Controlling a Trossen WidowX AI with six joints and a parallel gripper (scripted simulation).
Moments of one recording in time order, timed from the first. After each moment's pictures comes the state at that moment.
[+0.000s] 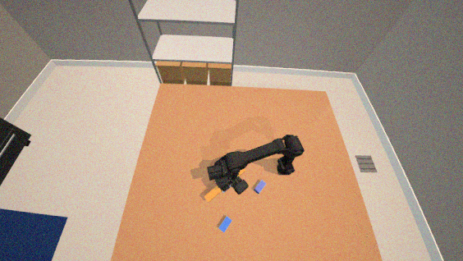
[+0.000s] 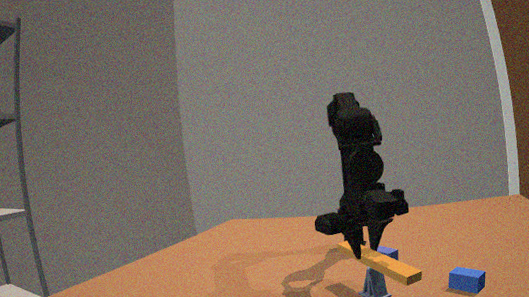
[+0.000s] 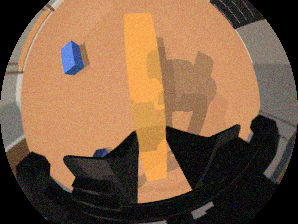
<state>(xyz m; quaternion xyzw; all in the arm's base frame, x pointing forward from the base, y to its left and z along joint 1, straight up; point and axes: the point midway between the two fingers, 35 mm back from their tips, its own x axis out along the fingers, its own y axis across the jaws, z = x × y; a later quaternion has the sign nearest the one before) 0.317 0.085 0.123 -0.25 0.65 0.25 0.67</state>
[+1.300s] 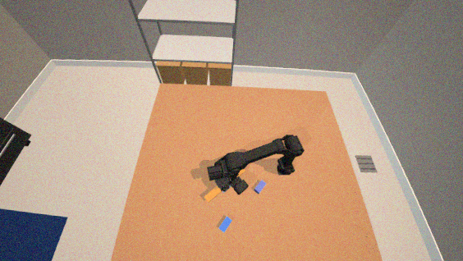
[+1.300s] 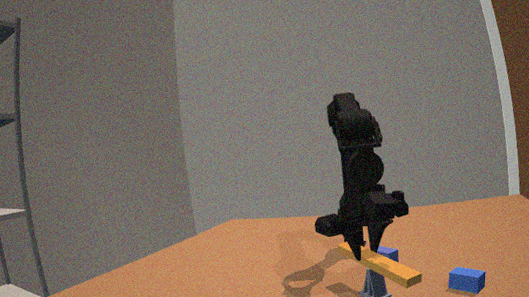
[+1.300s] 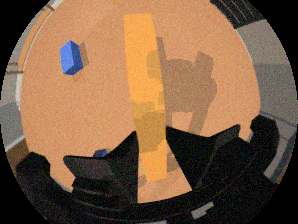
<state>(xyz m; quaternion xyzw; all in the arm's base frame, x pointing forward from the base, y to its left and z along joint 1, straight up) 0.317 0.085 0.120 -0.25 0.65 0.25 0.67</state>
